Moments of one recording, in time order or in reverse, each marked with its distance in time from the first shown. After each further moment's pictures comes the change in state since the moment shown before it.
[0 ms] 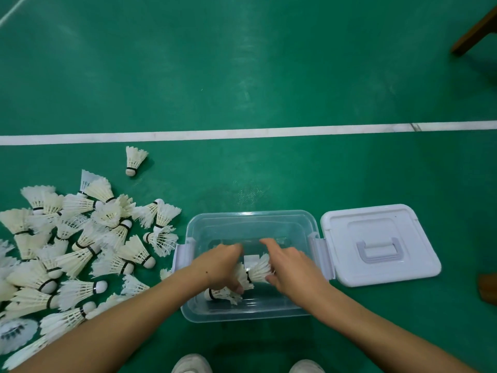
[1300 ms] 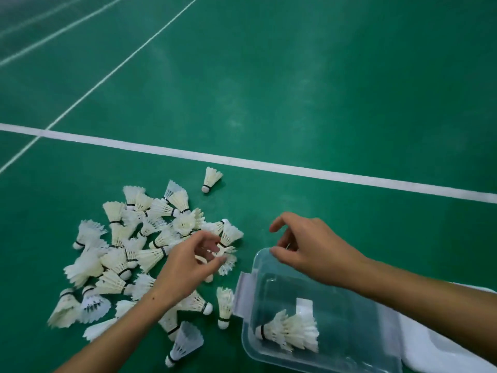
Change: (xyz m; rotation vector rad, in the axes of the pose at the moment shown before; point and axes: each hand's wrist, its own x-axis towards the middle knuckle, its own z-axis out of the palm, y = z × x) left_hand -0.126 -0.128 -0.040 -0.681 0.845 -0.103; right_hand 0.063 -0.118 -0.135 0.217 0.009 -0.347
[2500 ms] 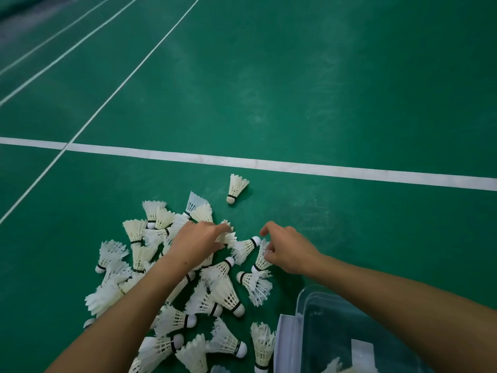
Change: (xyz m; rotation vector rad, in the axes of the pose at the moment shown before) left_hand 0.146 -0.077 -0.038 0.982 -0.172 0.233; right_hand 0.174 0.038 0.124 -0.017 -0.144 0.070
